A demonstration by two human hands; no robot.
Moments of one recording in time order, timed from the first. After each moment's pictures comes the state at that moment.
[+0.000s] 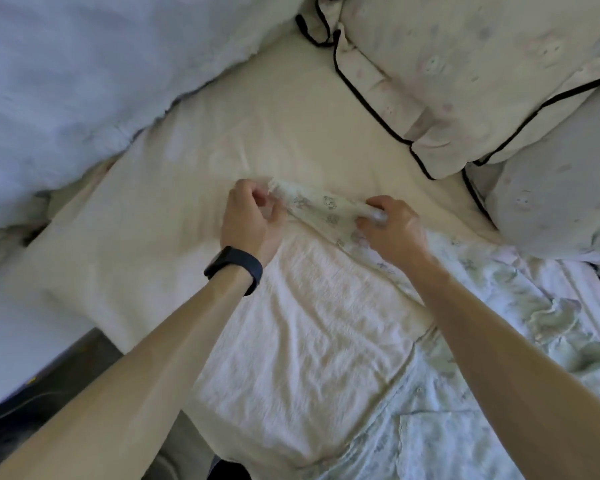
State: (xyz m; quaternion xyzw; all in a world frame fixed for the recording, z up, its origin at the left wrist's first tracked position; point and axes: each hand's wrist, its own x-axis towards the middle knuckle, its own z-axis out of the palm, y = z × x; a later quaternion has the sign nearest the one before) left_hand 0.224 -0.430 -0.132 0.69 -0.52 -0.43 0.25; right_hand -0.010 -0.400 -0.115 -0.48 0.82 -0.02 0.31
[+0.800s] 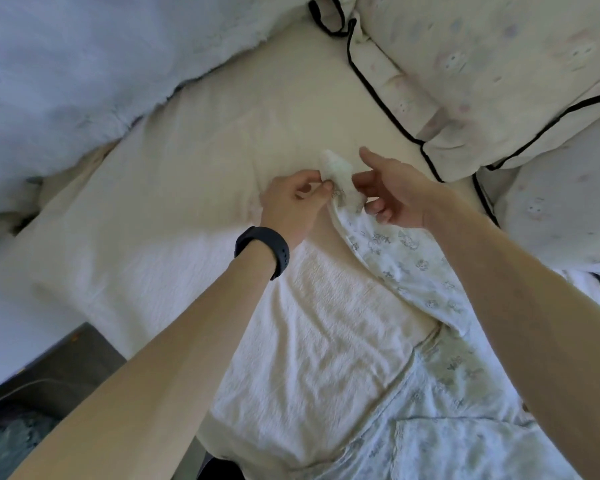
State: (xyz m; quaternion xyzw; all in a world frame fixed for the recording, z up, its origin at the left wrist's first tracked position) left_hand 0.186 -0.451 -0.115 0.58 -0.44 -0.63 0.28; right_hand 0.002 -0.482 -0.083 -0.20 0.72 -0.08 0.66
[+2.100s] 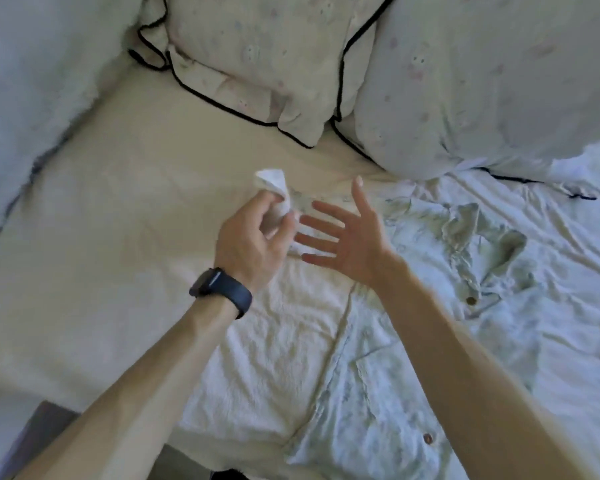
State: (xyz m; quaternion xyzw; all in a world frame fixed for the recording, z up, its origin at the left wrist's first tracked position) left_hand 0.116 -0.358 -0.043 0.45 -0.73 -0.44 0.28; right_hand -0.061 -0.282 -0.050 0.01 0.60 -0.47 0.65
